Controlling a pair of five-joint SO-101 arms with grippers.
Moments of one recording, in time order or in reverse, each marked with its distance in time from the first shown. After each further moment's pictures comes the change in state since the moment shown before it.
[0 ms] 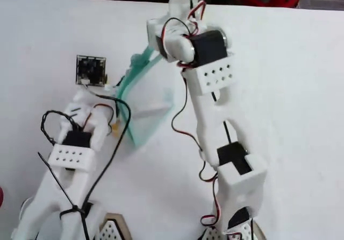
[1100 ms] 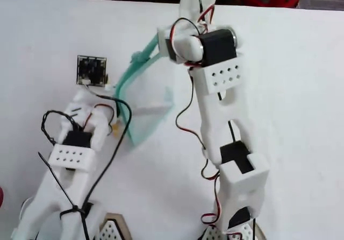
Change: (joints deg) left arm 0.3 0.0 0.0 0.0 0.0; right arm 2.2 0.2 -0.1 7.7 0.1
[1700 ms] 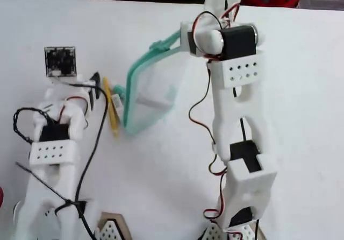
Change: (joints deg) left arm -12.0 1.2 -8.8 11.3 -3.8; right arm 6.1 -1.7 2.3 1.0 -0.1
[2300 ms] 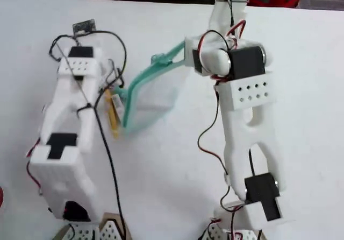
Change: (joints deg) left arm 6.9 62.7 -65.9 49.1 26.9; right arm 0.3 -20.8 32.7 -12.0 0.0
